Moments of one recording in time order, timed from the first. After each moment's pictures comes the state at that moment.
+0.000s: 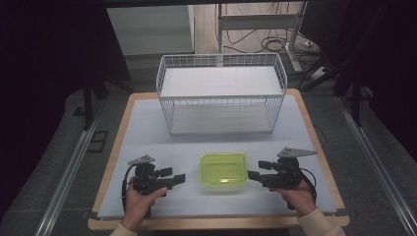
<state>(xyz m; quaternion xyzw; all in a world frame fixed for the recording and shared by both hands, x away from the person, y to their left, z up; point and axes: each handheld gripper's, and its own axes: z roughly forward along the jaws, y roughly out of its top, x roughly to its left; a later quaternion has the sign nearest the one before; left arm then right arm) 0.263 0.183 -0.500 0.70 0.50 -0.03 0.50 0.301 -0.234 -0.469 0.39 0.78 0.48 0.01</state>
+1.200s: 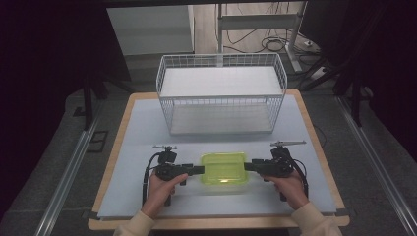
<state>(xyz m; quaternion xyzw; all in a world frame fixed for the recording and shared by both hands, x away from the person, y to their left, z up) 0.311 0.137 -0.512 0.69 0.52 -0.13 0.48 0.340 -0.225 -0.493 0.46 0.76 0.45 -0.05</state>
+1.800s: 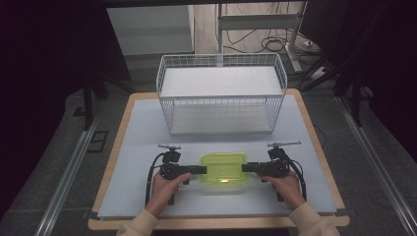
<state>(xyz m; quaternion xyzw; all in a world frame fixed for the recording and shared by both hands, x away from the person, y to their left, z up) 0.319 0.131 -0.524 0.69 0.53 -0.16 0.47 0.348 -0.222 -0.508 0.47 0.75 0.44 -0.11</state>
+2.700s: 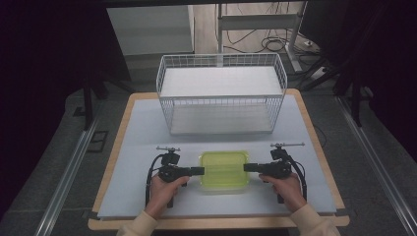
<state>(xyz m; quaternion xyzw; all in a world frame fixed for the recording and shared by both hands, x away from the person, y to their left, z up) 0.305 0.131 -0.512 0.70 0.52 -0.13 0.48 0.341 -0.225 -0.501 0.48 0.73 0.46 -0.13</state>
